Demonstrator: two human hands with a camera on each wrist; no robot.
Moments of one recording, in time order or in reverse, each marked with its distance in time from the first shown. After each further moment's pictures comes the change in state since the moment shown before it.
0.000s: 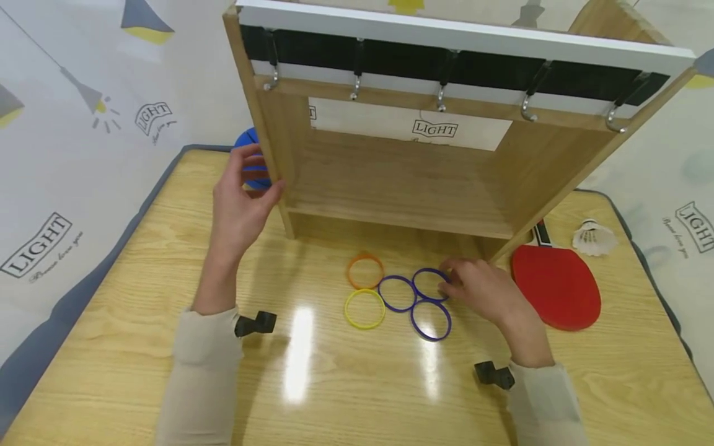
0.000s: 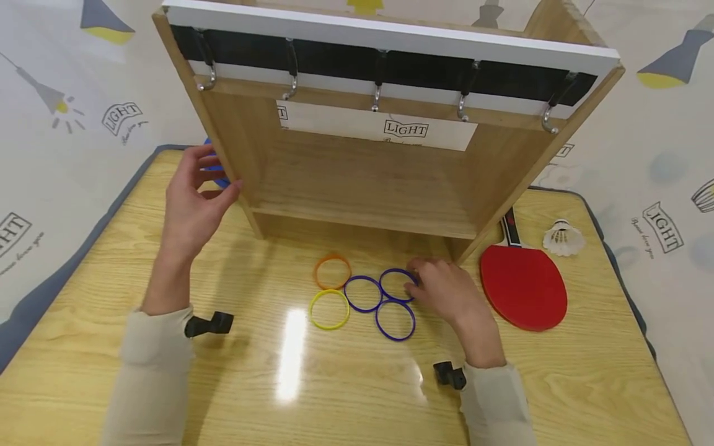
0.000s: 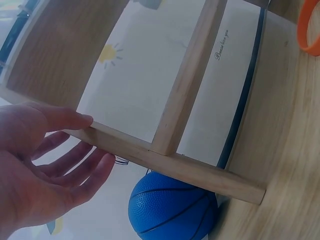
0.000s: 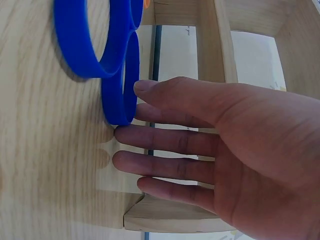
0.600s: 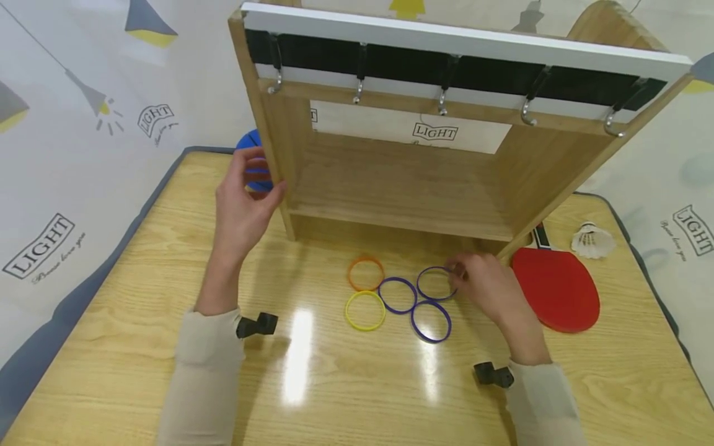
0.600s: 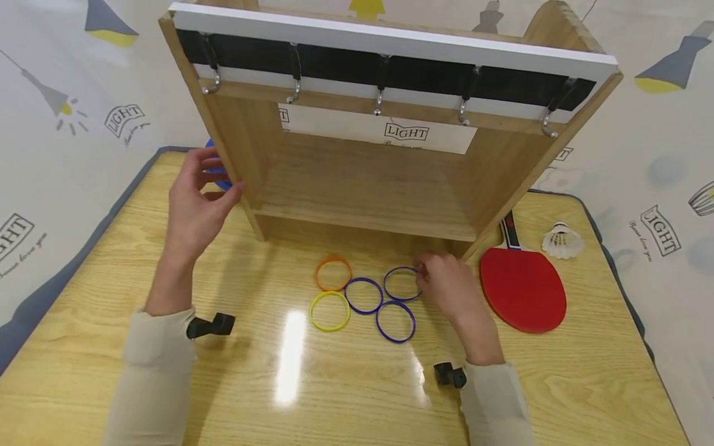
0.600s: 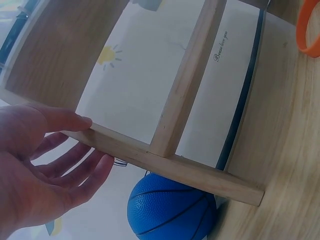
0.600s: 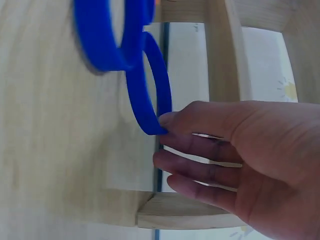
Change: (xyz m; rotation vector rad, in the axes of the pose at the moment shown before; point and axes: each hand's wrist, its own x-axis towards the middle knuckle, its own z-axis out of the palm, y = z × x) left_hand 0.000 0.002 0.002 -0.016 0.025 0.005; right_hand 0.001 0.006 -0.001 0.009 0.172 0.008
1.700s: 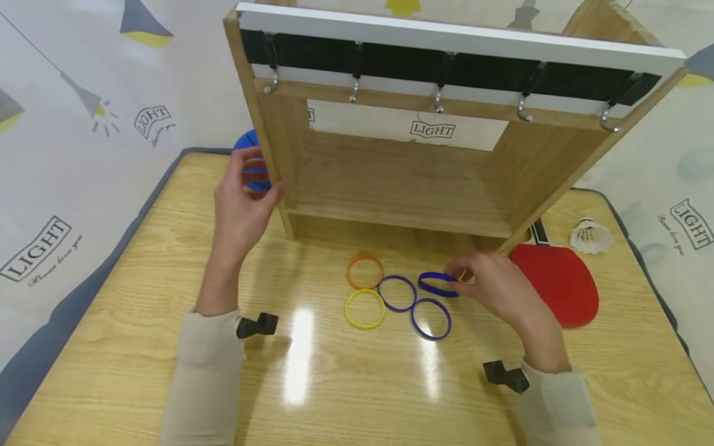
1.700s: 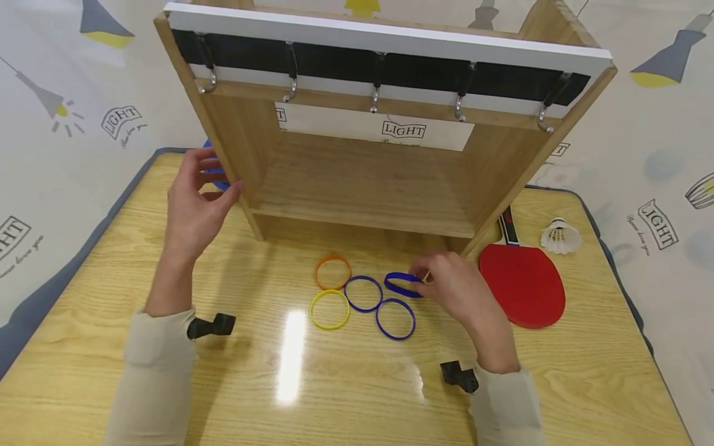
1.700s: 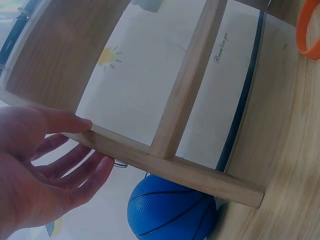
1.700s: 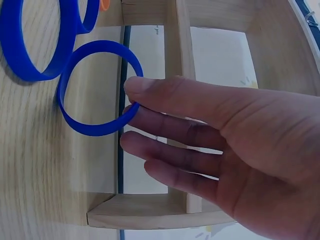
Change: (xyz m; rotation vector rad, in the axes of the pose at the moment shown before) left_hand -0.001 0.002 0.001 0.019 -0.005 -0.010; right_hand -0.011 -0.016 -0.028 0.059 -0.106 -0.042
